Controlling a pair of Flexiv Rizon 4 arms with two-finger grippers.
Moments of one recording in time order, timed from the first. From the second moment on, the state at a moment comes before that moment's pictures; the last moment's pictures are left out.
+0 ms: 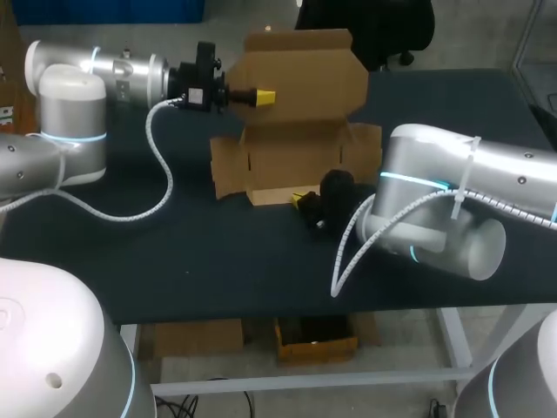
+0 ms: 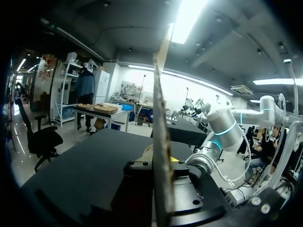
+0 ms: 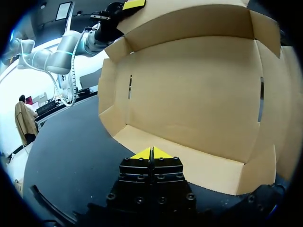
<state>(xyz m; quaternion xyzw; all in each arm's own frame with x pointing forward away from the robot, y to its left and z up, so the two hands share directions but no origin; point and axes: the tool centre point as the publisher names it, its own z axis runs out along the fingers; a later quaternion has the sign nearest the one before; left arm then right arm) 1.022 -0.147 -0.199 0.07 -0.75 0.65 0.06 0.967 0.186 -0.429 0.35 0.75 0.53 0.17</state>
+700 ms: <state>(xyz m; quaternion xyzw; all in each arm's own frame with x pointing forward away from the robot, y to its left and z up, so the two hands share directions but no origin) 1.002 -0.150 -0.207 0.08 -0.75 0.65 0.09 0.967 0.186 -0.429 0.35 0.75 0.53 0.17</state>
